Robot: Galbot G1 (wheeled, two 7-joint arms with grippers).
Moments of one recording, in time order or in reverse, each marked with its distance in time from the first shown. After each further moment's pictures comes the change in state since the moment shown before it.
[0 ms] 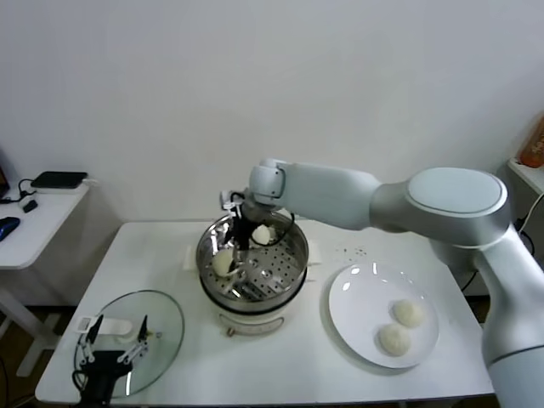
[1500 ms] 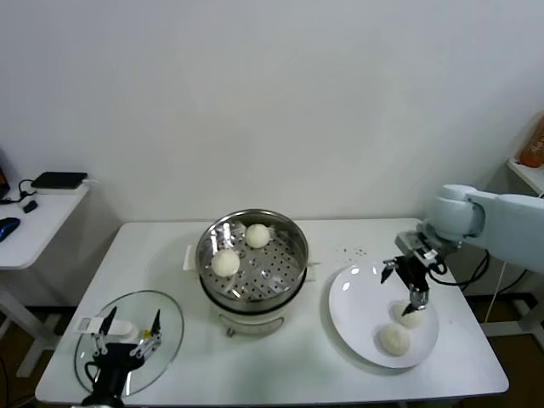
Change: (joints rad) left arm -0.021 -0.014 0.034 -0.018 0.040 0.006 0.030; right arm 0.106 -0.869 -0.161 0.587 -0.528 0.141 -0.148
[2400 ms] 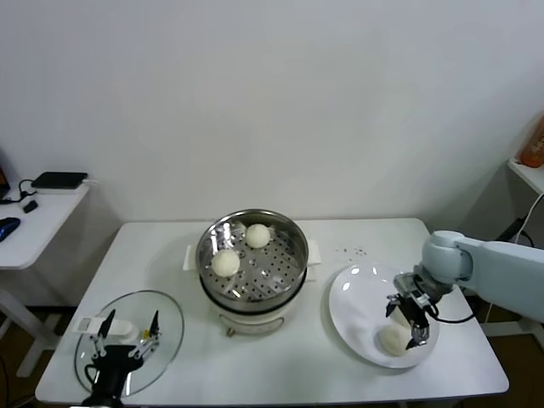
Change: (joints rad) left arm -0.004 -0.011 -0.004 0.013 -0.044 0.007 -0.001; right arm -0.295 -0.008 0.154 -0.062 -0.128 -0.021 0.030
